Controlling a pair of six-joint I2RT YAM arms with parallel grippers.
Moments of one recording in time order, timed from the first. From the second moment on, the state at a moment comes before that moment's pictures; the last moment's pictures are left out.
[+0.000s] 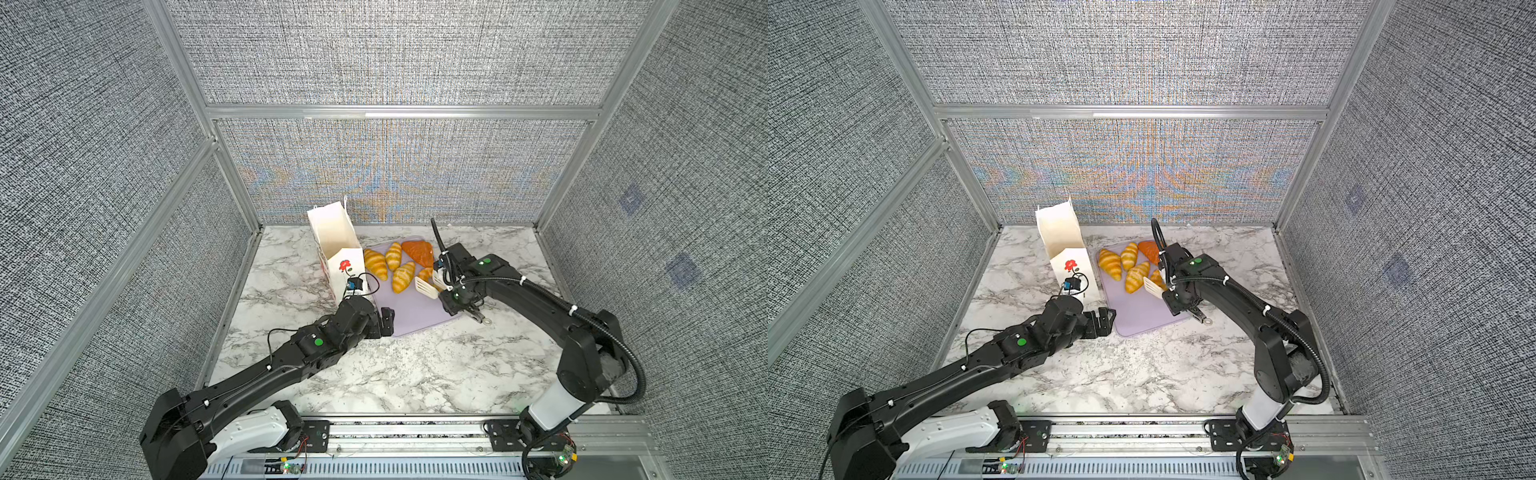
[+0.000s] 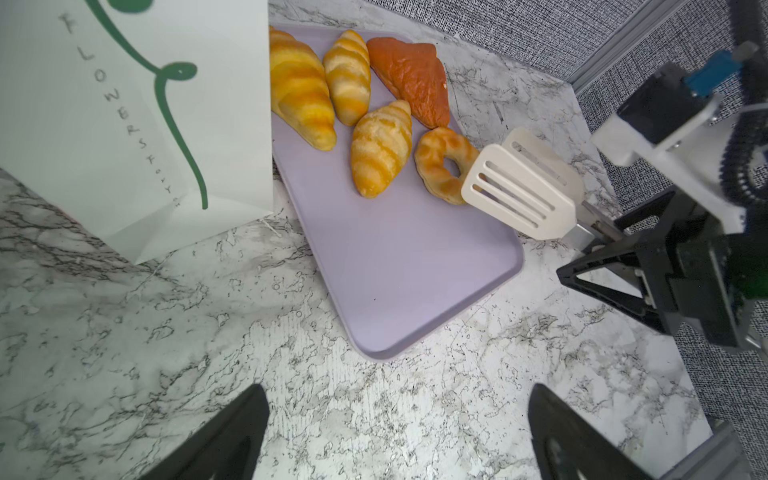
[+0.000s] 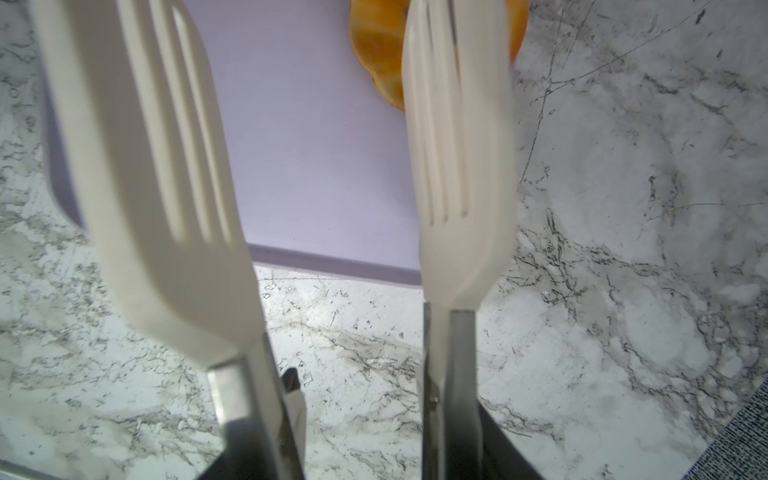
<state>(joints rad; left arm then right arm) -0.89 1.08 0.75 -0.34 -0.21 -0.75 0.54 1.67 1.37 -1.01 0.12 -0.01</state>
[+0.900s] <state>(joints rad) -0.90 1.11 0.75 -0.32 -0.18 -0.79 0.54 1.91 1.52 -1.01 0.21 -0.08</state>
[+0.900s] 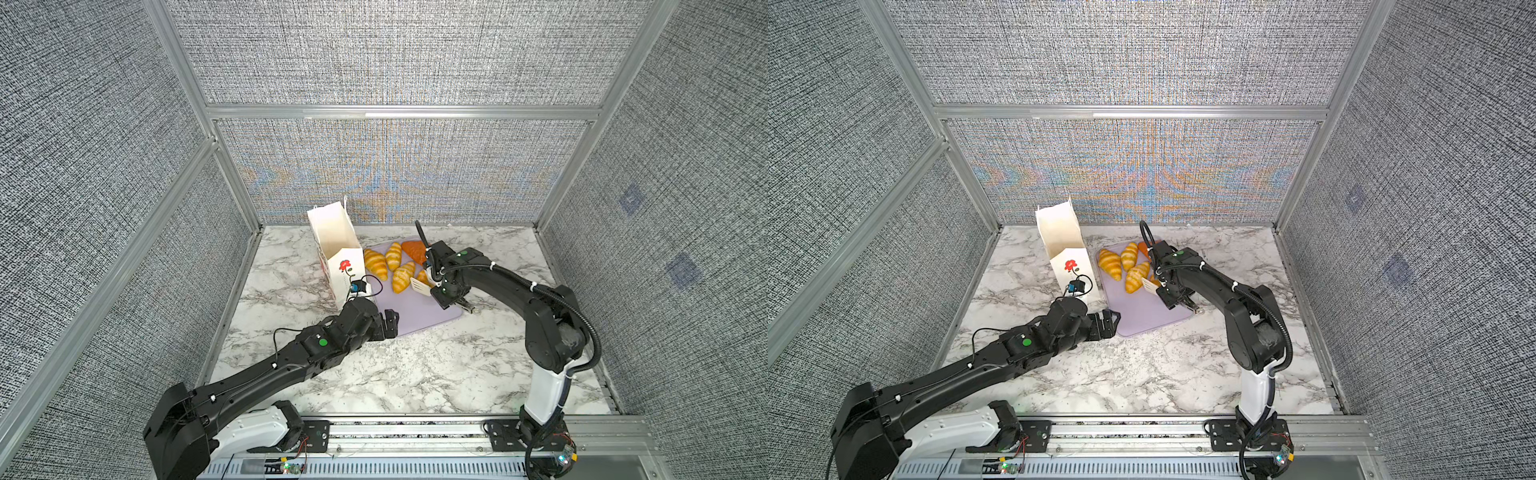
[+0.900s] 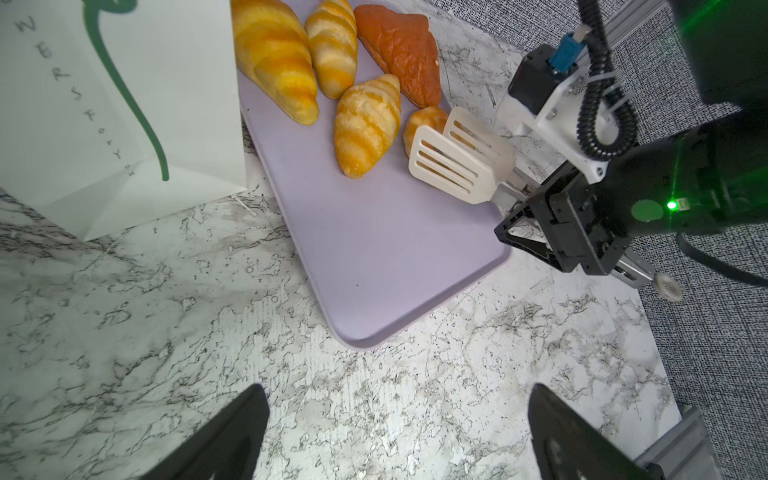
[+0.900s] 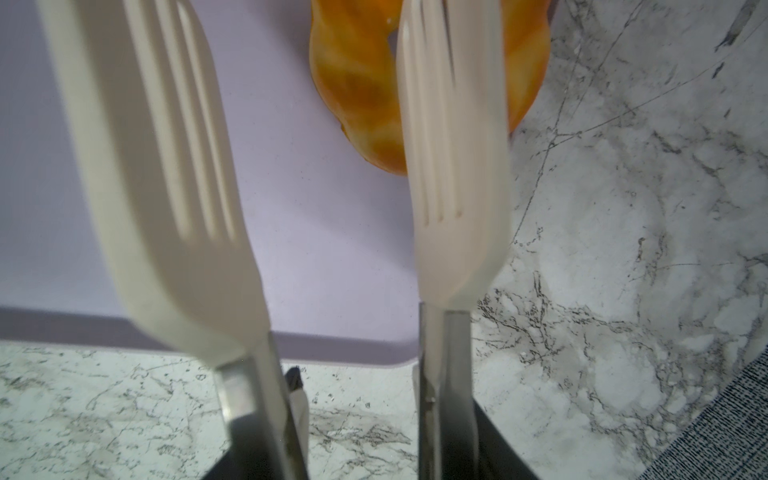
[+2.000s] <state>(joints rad) -0.93 1.09 0.71 -0.29 -0.18 -0.82 0.52 1.73 1.42 -1.08 0.18 -0.06</state>
